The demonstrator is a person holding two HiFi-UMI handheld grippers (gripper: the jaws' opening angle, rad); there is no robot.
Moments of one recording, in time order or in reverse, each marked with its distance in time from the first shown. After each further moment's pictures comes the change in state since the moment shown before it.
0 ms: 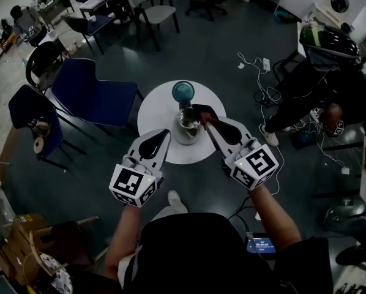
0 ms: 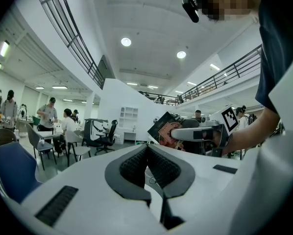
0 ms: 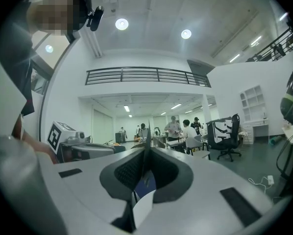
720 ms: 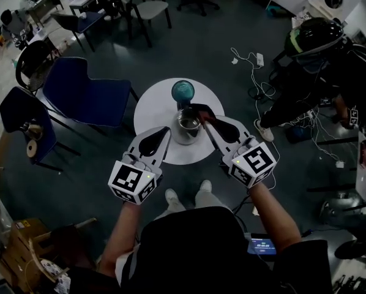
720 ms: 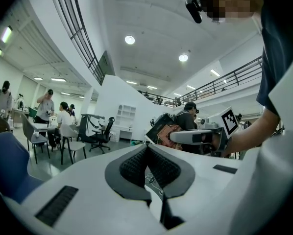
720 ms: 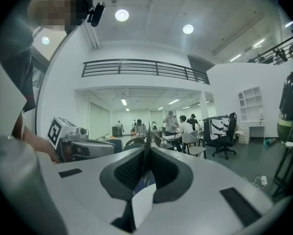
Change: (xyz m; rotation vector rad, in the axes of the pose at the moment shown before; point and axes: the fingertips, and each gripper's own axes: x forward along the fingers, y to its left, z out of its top) left arm 0.016 0.035 -0.010 -0.066 0.009 -0.049; right arm 0.035 -0.012 -0.016 -0.018 0.072 -0.052
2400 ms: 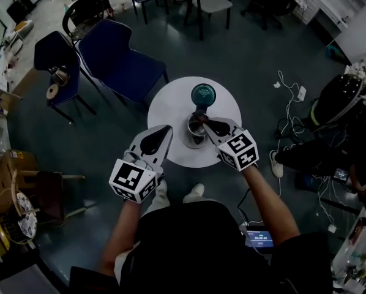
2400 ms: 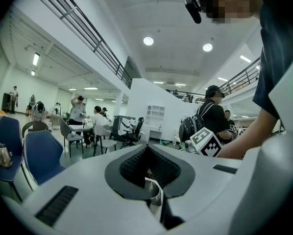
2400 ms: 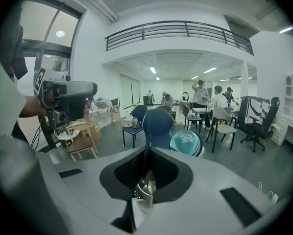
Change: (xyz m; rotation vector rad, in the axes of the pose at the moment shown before) left arm 0.044 0.001 -0.014 -0.043 -0.013 0.394; right arm 0.072 -0.082 -0.124 -0.161 0.401 0.393
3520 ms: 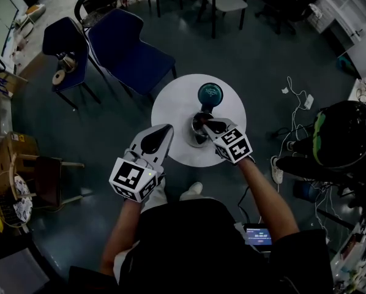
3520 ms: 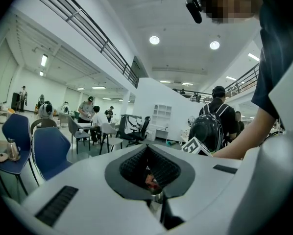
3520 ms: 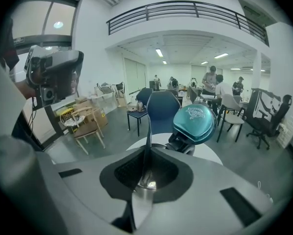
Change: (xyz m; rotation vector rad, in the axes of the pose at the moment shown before) left arm -0.009 0.014 -0.016 -0.033 0.006 0.085; right arm 0.054 -0.004 -0.053 -0.045 0.180 0.081
